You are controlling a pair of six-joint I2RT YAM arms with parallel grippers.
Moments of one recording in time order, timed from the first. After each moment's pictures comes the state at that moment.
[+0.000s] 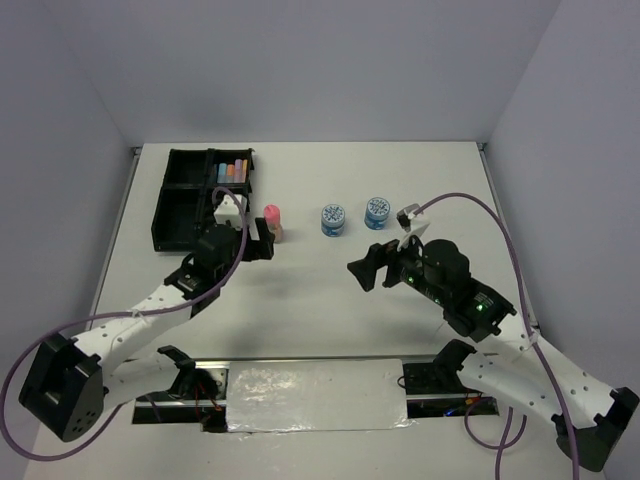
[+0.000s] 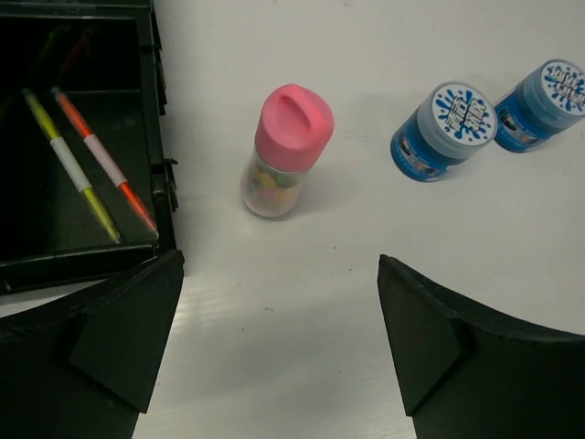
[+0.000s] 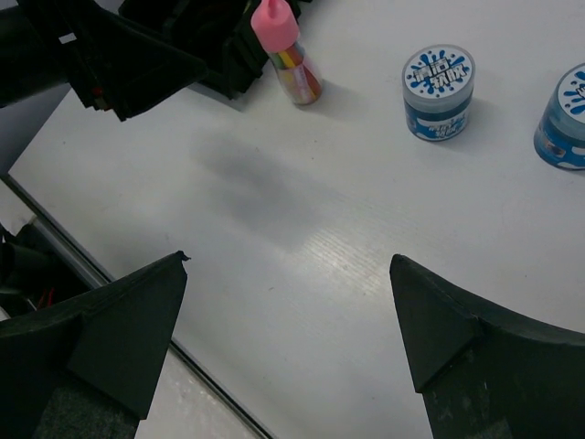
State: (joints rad) left arm -0.53 1.06 0.61 0.09 -0.27 -0.35; right arm 0.72 0.69 0.70 -0.29 0.01 0.36
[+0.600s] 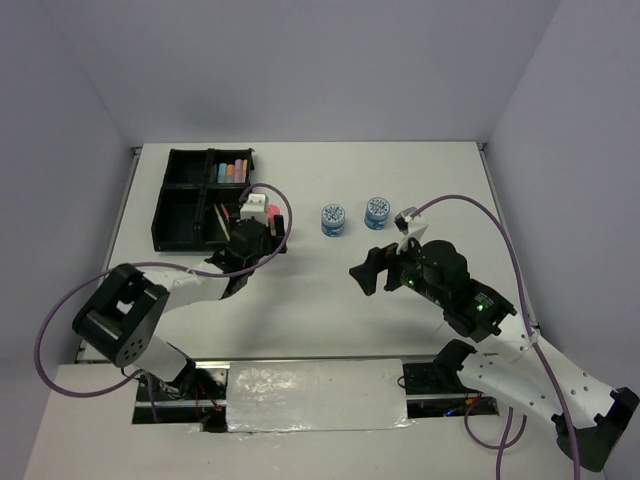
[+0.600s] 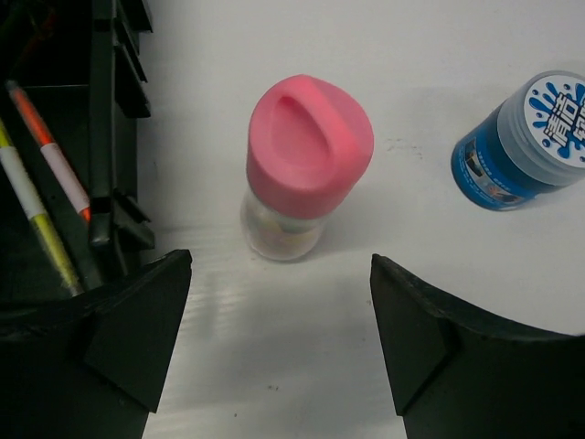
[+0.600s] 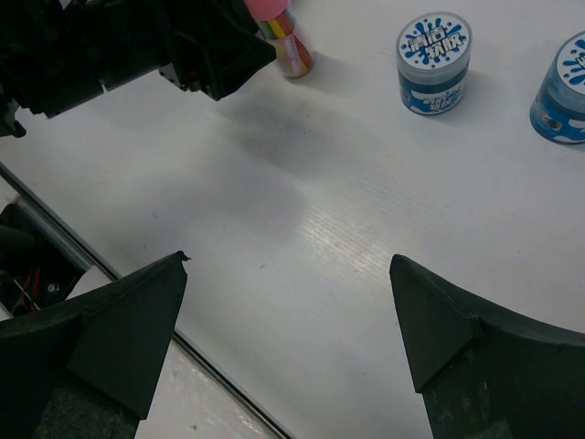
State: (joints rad) left arm -0.56 1.46 0.60 0.46 -0.38 -0.32; right arm 0.72 0.66 0.69 -0.36 0.01 0.35
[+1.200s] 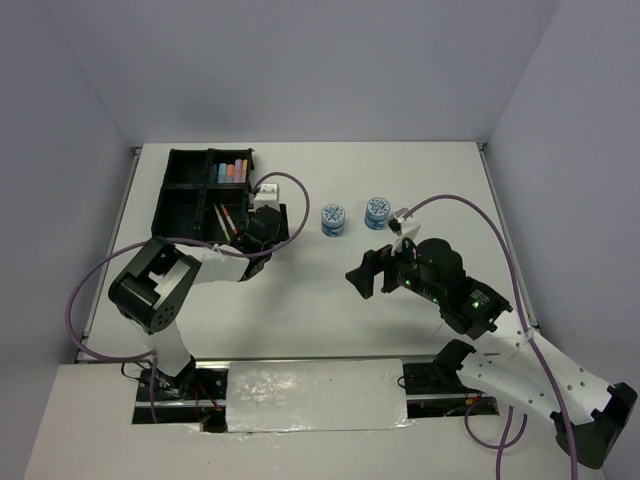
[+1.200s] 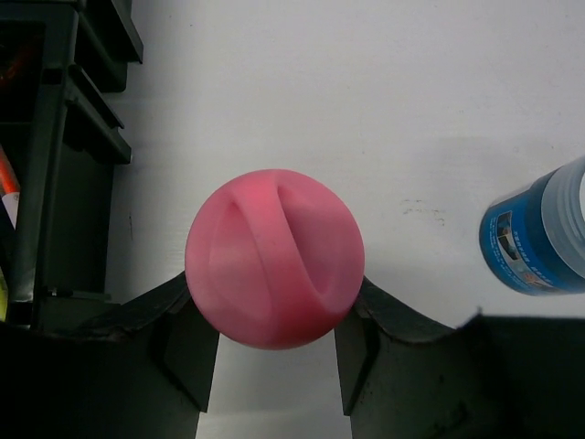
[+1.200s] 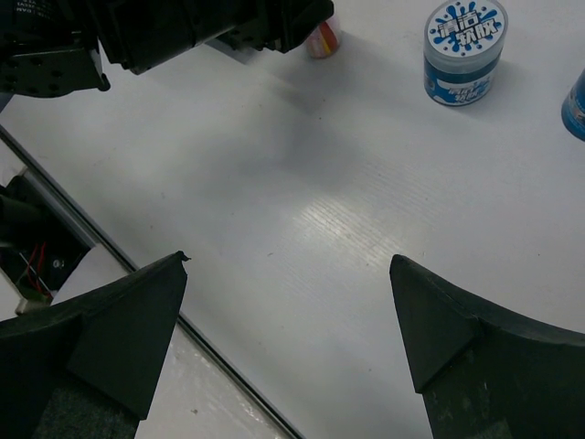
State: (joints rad) left arm -0.56 1.74 0.80 0.50 -0.46 -0.32; right arm 0.72 0.70 0.69 -0.36 -0.05 0.33
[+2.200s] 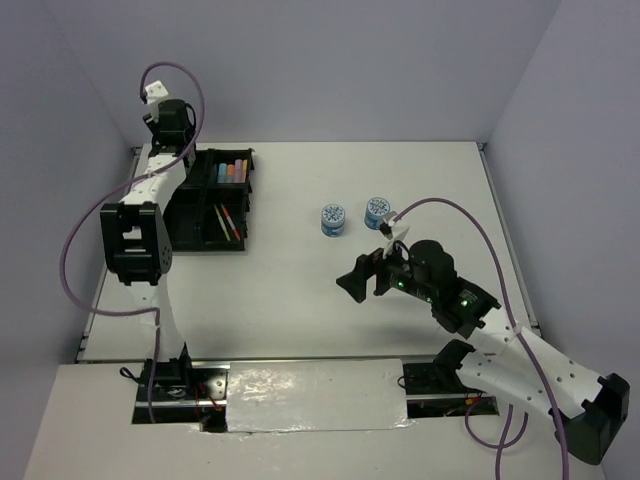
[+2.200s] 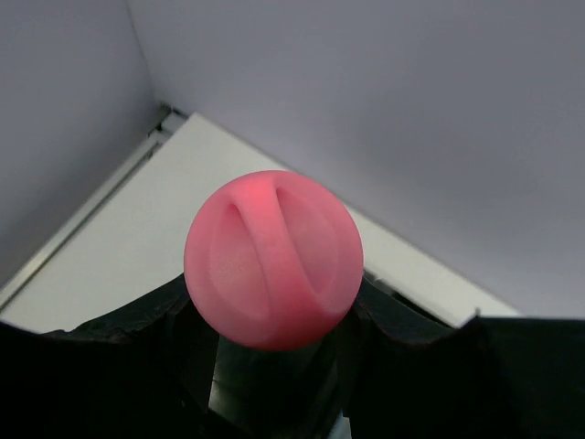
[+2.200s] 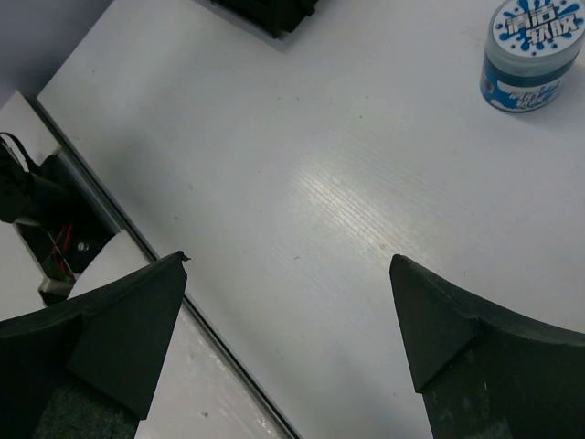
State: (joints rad) left arm 0.03 2.05 1.76 0.02 -0.50 -0.31; right arm 0.72 0.73 0.62 -0.22 -0.16 0.33
